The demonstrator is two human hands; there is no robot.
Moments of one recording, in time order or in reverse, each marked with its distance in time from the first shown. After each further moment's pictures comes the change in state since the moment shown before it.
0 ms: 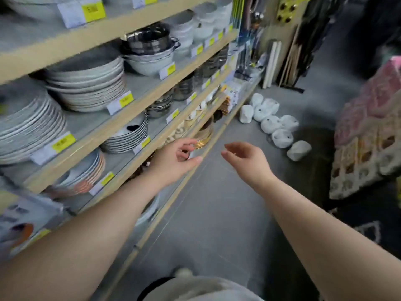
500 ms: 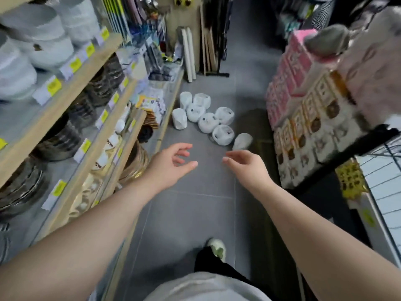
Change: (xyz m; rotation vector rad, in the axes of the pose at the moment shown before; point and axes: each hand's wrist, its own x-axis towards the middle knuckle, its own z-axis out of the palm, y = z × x) left_hand 0.305 0.074 0.217 0.070 -0.422 0.151; right_hand 0.210 0.125 -0.198 0.081 0.391 0.310
